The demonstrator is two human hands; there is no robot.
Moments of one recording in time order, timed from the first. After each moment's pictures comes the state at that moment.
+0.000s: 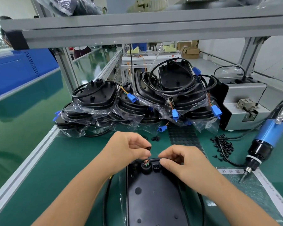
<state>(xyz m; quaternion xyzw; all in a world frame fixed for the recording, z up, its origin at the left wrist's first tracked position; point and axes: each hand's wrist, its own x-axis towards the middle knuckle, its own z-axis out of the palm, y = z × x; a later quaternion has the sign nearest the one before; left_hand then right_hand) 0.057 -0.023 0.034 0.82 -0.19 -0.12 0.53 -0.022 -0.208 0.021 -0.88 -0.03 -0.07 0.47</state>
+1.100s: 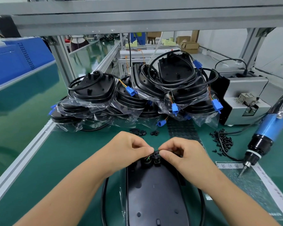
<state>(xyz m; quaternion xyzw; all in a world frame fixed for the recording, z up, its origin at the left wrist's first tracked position) 0.046 -0.026 0.037 0.85 -0.20 -0.17 0.46 -0.017 -0.206 0.014 -0.87 -0.02 -0.11 0.49</state>
